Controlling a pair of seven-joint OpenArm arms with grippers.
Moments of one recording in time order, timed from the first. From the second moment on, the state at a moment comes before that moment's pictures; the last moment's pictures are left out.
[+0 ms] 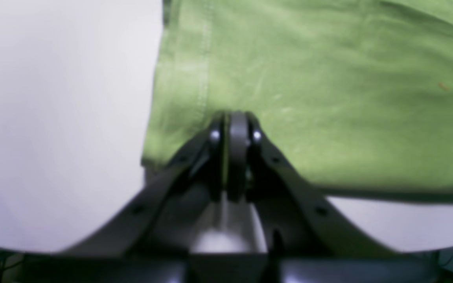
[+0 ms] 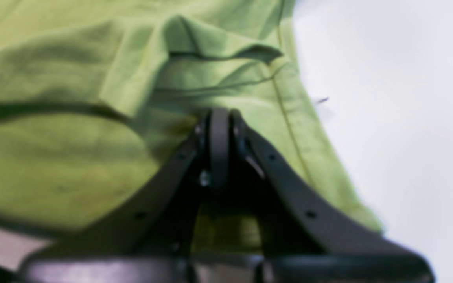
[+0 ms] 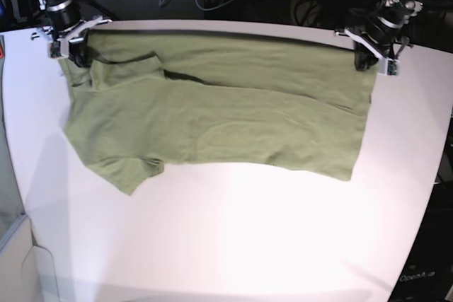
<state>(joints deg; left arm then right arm) 23.7 1.3 -38.8 88.9 2.1 -38.8 23.2 -37.2 22.3 7.2 85.1 15.2 8.3 5.7</state>
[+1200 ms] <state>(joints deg) 19.7 8.8 -38.9 103.2 14.3 -36.5 42.3 -37.8 24.5 7.4 91.8 14.8 8.3 3.7</state>
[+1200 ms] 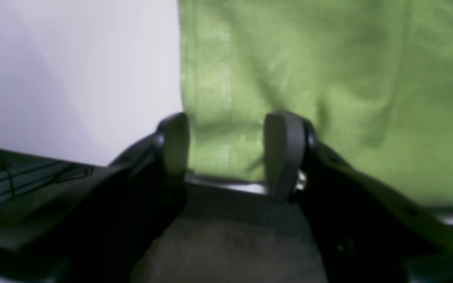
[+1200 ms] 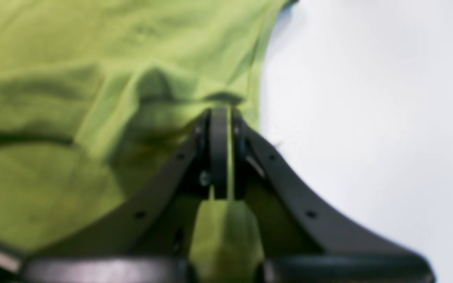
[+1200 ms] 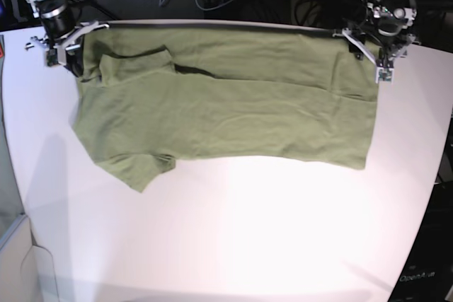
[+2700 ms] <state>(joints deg) 15.0 8.1 -46.0 111.2 15.4 -39.5 43.8 7.9 25.2 13.5 91.1 14.0 31.6 -47.6</state>
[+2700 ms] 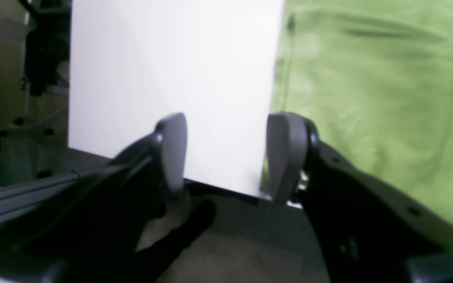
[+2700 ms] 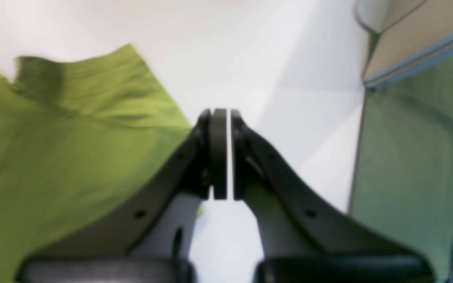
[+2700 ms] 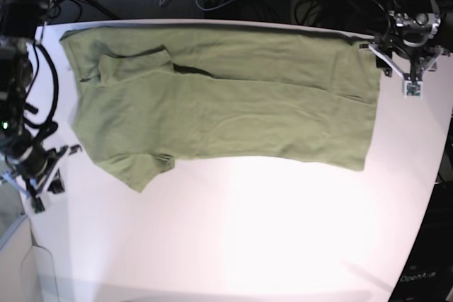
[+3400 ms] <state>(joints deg) 14.6 9.1 -48.2 111.2 19.8 -39.6 43.7 29.6 17.6 3.2 48.4 14.4 40.4 -45.3</state>
